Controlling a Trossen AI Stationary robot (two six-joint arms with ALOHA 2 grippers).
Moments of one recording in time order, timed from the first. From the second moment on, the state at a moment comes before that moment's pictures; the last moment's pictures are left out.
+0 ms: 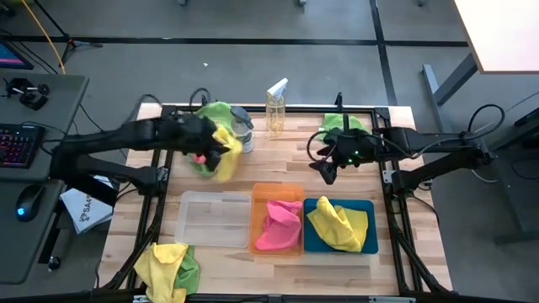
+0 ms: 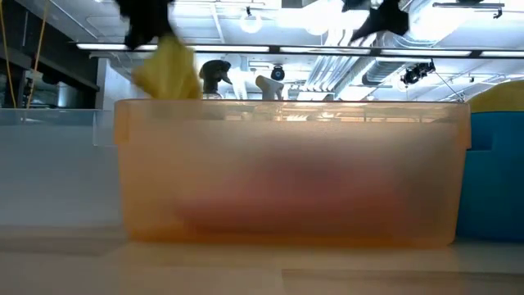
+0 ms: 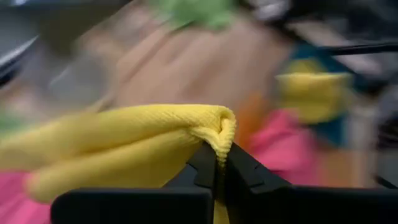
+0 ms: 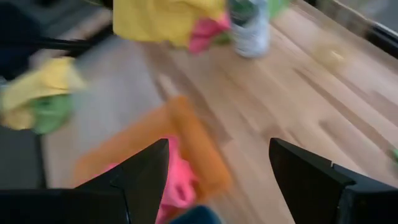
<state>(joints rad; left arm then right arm) 0.16 1.03 1.09 -0.73 -0.05 -0.42 0.04 1.19 1.24 -0.78 0.17 0.57</state>
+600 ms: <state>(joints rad) -0.06 1.55 1.59 -0.55 -0.08 0.12 0.07 1.19 1.30 -0.51 -0.06 0.38</state>
